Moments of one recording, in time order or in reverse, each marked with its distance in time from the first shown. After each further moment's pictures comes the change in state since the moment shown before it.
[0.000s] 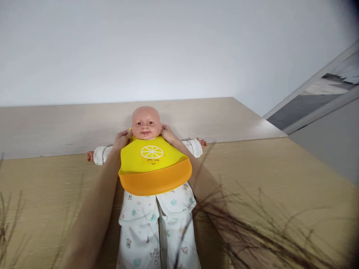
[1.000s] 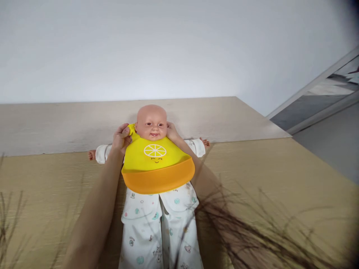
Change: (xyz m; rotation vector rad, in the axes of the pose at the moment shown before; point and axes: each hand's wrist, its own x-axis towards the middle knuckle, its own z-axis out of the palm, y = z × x) left_hand 0.004 -0.006 -0.006 -0.392 0.066 0.131; right_hand 0.006 0.001 0.004 -0.089 0.114 0.021
